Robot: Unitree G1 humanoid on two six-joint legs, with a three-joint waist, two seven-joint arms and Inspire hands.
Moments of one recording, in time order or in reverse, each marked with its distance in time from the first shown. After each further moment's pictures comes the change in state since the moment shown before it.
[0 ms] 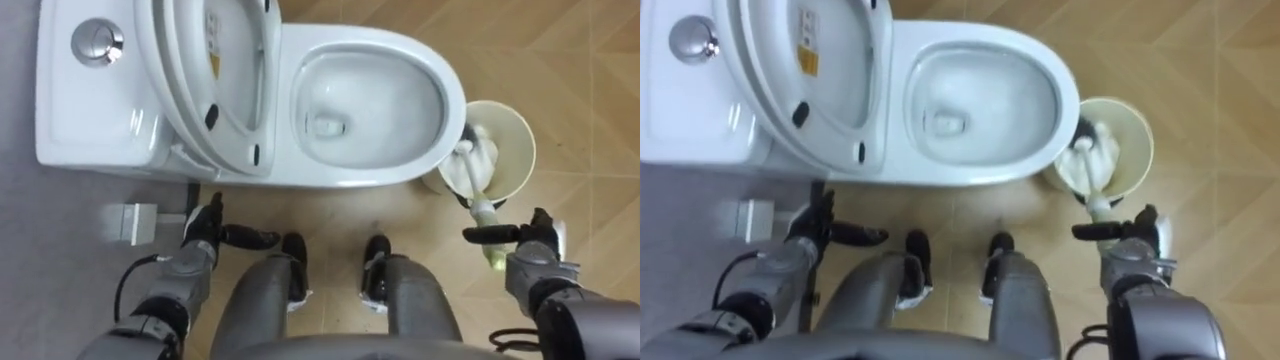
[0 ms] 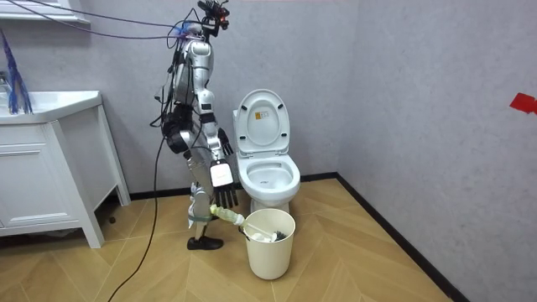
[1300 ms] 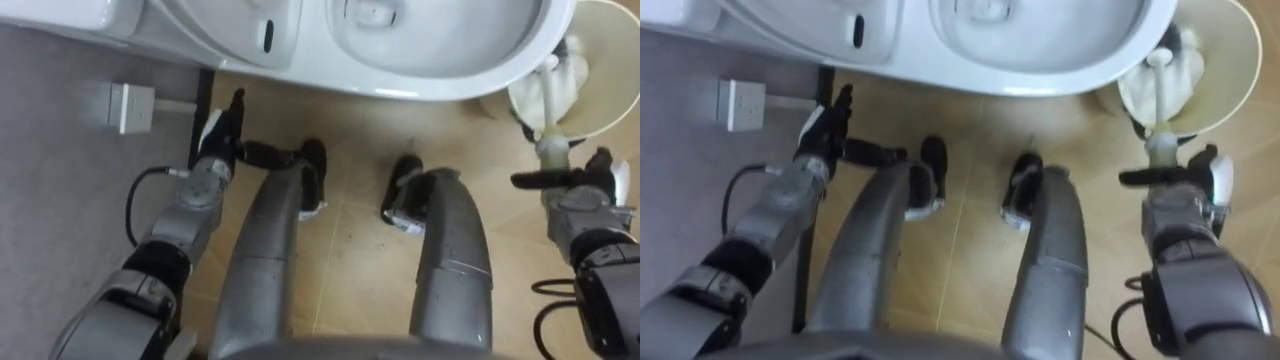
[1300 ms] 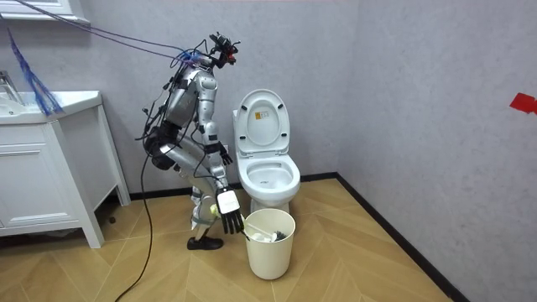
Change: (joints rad) left arm -0.091 0.073 -0.150 -0.309 -0.041 0.018 0.048; right arm -0.114 -0.124 0.156 -0.070 0.102 0.038 -0.040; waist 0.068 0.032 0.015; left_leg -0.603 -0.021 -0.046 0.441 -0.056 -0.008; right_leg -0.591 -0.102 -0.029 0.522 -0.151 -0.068
